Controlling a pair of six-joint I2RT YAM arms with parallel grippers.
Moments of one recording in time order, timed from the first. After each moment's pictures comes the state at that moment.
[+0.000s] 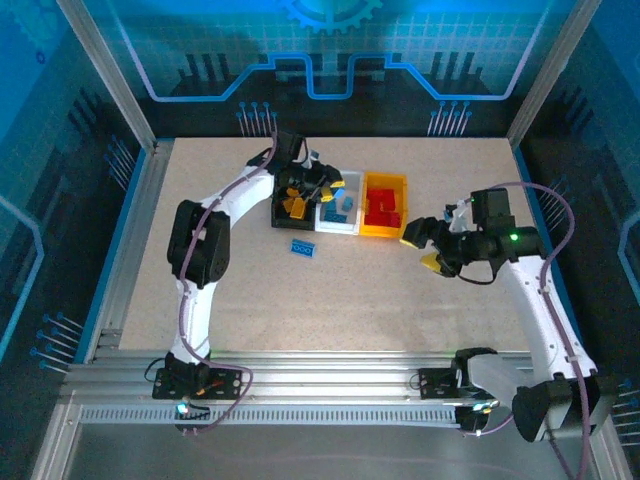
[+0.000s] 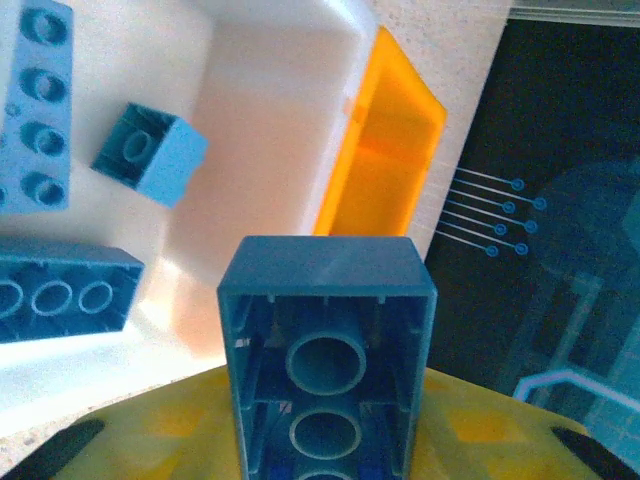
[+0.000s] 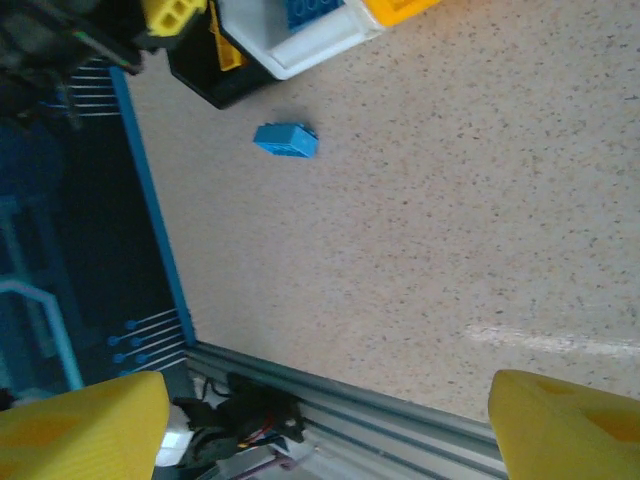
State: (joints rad) left arm -0.34 2.19 1.82 -0.46 0.72 -1.05; right arm 0.04 1.06 1.06 -1.02 -0.69 0.67
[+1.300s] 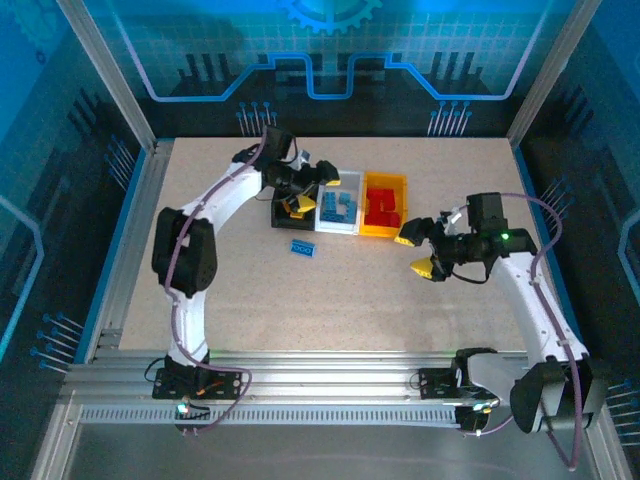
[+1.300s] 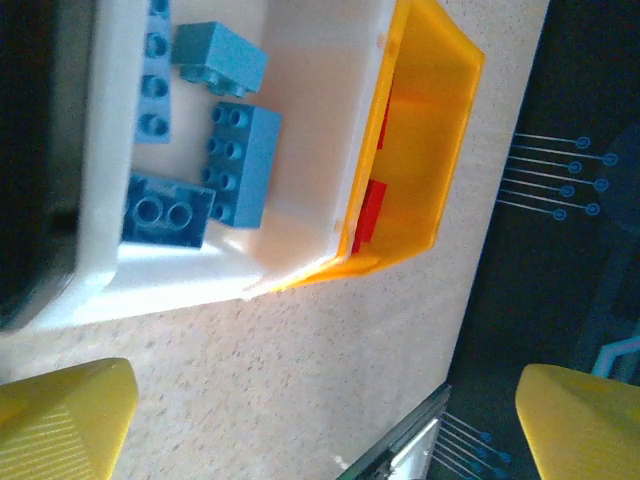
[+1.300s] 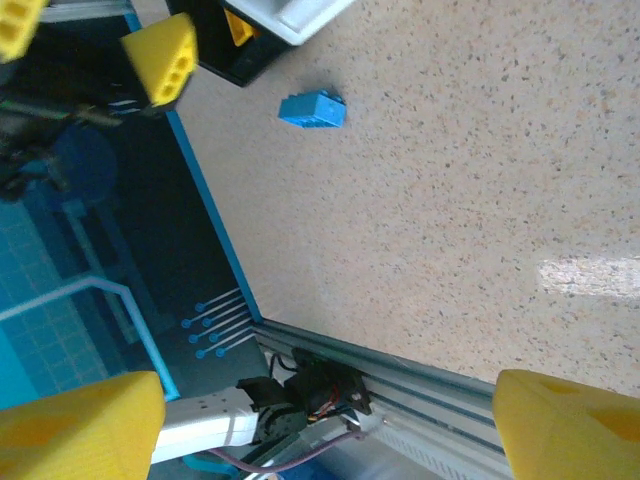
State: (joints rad) left arm -0.32 2.00 1.74 -0.70 0.64 -0.78; right arm 0.05 1.12 0.96 -0.90 -0.81 0.80
